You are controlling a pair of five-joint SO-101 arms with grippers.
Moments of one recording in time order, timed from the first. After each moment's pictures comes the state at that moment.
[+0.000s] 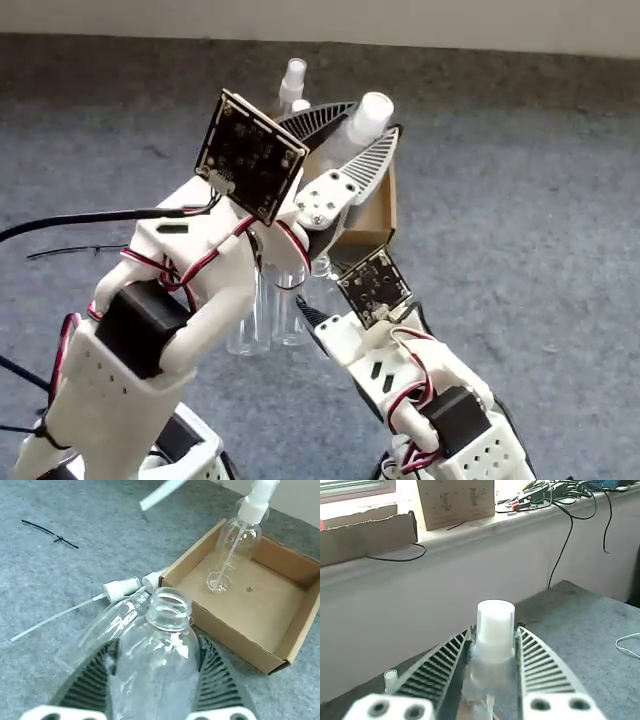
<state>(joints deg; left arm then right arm) 33.9 -42.7 8.1 47.0 0.0 -37.6 -87.8 72.4 49.9 7.4</state>
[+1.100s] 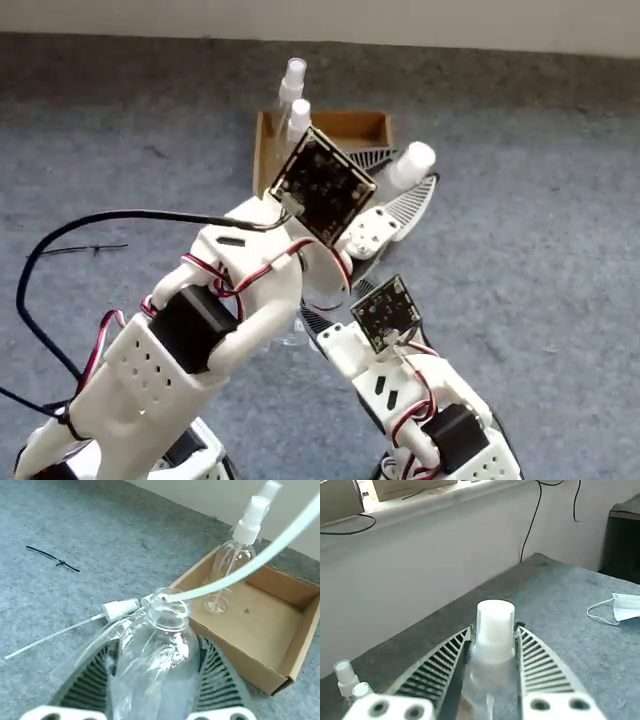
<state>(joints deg) 40.0 -42.6 19.5 40.7 0.0 -37.6 -104.5 84.3 46.1 7.4</state>
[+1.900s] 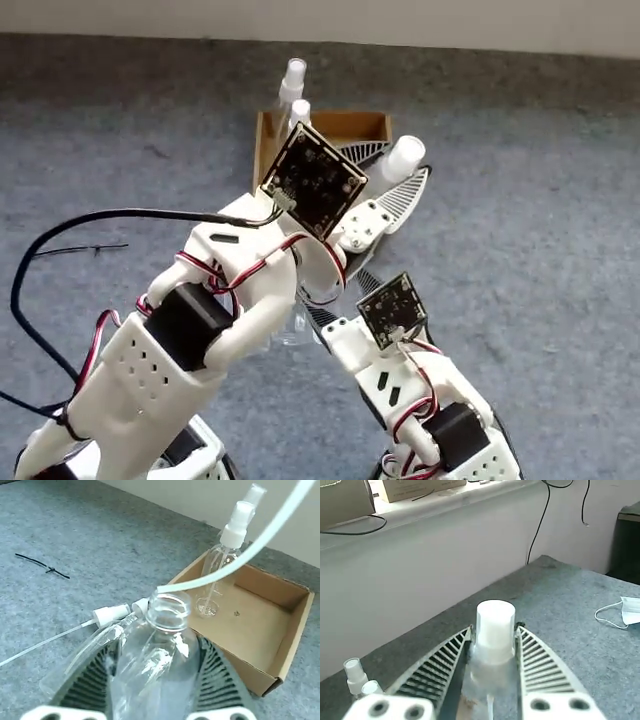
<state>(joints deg) 38.4 -42.6 19.5 40.7 0.0 -35.6 -104.5 84.3 44.6 7.4</state>
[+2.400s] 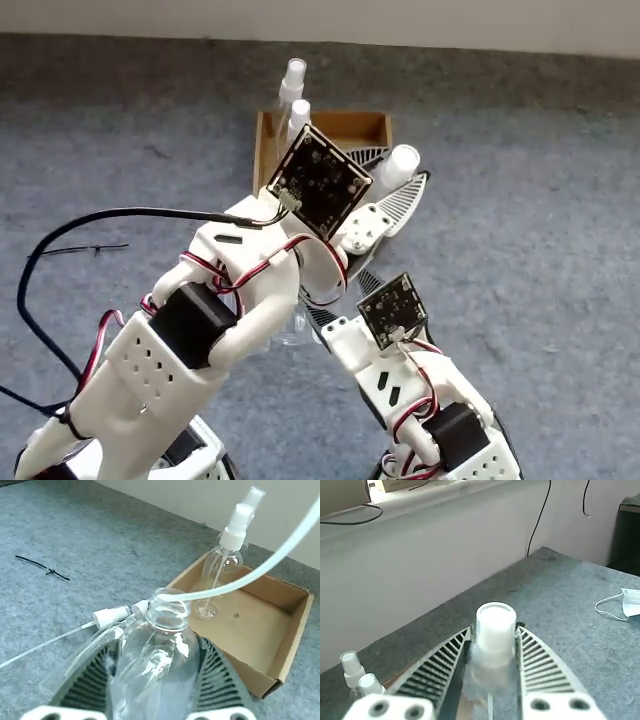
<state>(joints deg) 38.4 -42.7 21.1 40.7 0.0 -35.6 -104.5 84.3 44.1 7.4</state>
